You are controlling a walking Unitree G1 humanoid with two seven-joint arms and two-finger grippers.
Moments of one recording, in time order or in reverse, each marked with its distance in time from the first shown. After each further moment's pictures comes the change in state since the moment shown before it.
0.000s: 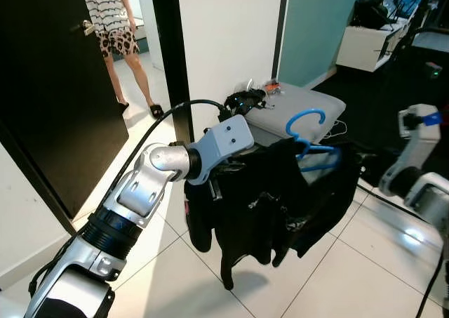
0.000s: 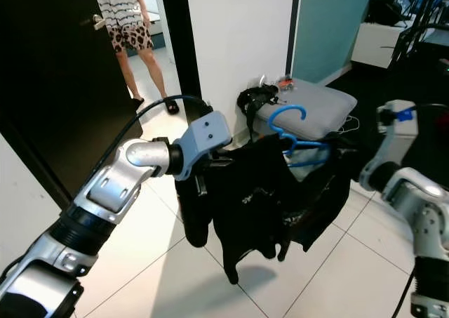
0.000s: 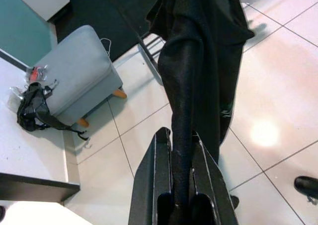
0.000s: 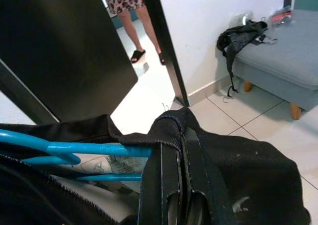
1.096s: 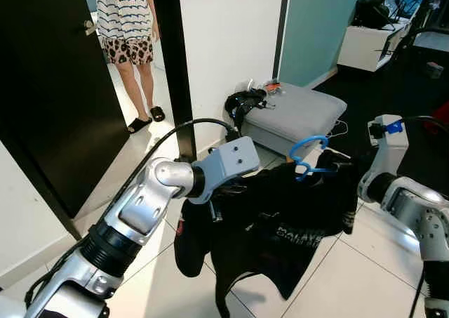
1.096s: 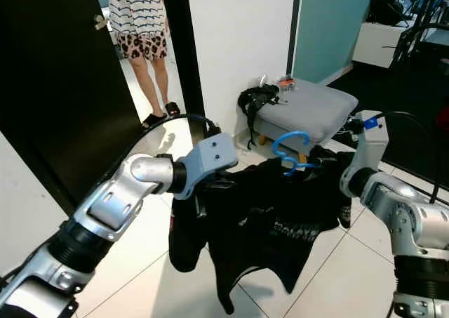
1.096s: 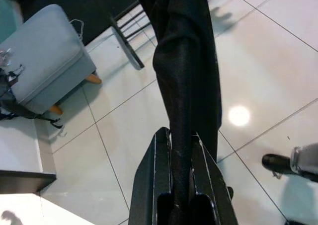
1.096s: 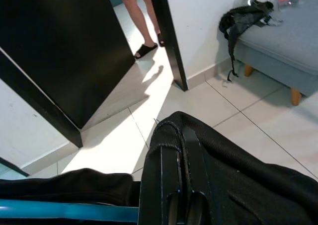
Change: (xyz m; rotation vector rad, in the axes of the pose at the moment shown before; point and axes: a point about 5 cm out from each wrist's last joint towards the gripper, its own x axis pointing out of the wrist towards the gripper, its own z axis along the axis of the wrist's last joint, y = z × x) left arm 0.008 -0.029 -0.001 -0.052 0.055 -0.078; right arm 0.015 0.017 -0.014 -0.028 0.082 0.006
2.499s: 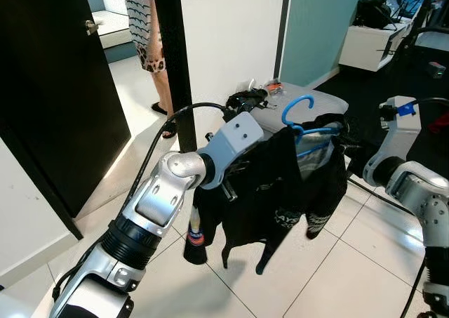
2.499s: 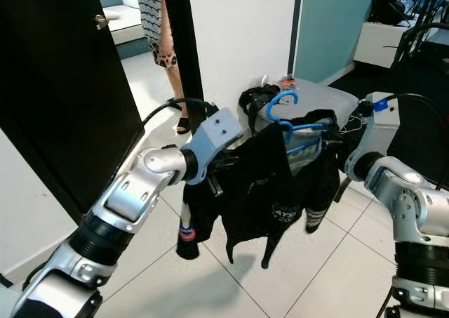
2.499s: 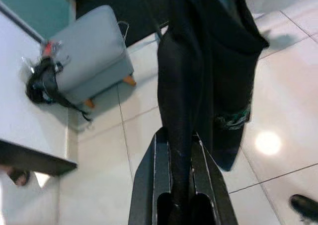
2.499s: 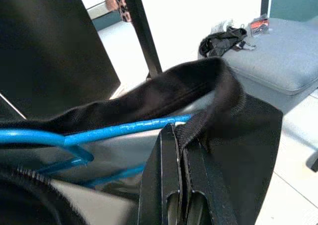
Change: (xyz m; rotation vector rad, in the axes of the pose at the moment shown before) left arm 0.008 0.013 0.010 -0.044 -0.020 0.197; right arm 0.002 -0.009 0.024 -0.009 -0.099 -0.080
